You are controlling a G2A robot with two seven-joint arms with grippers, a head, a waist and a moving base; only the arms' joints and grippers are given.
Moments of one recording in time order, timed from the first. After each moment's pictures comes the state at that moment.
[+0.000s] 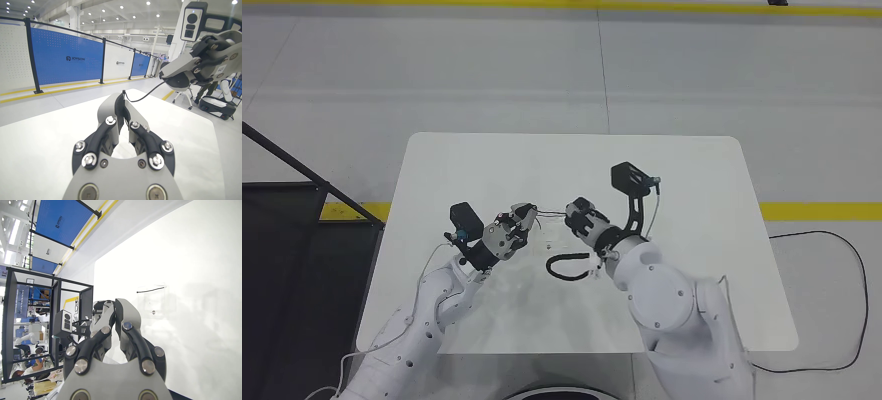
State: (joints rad) left arm 1.23 -1.15 -1.15 -1.43 1.15 -0.53 0.54; right arm -1.14 -1.49 1.08 -2.07 -0.79 0.69 0.80
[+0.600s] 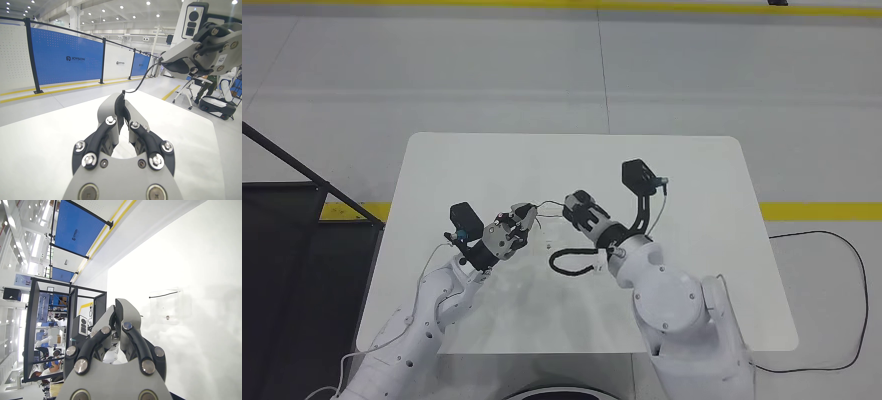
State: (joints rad) left arm 1.23 -1.15 -1.15 -1.43 1.15 -0.53 0.54; right arm -1.17 -1.50 1.10 -2.07 -0.63 0.66 0.65
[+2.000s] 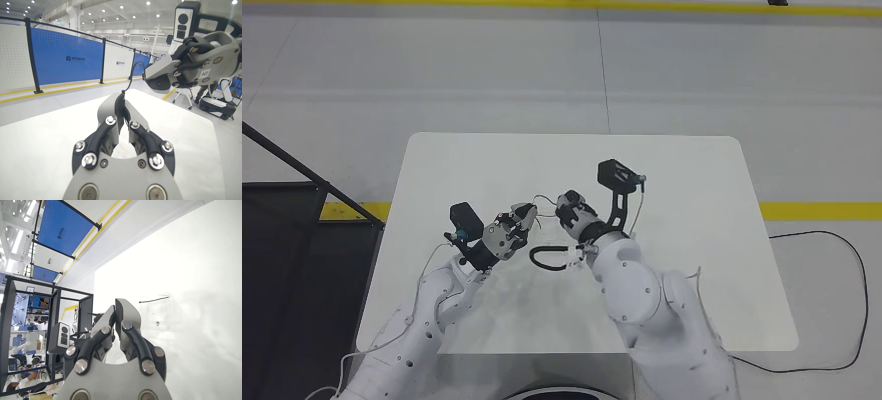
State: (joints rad) left arm 1.23 -1.15 -1.15 -1.43 1.15 -0.53 0.54; right arm -1.09 -1.50 0.98 -1.97 -0.79 0.72 0.62
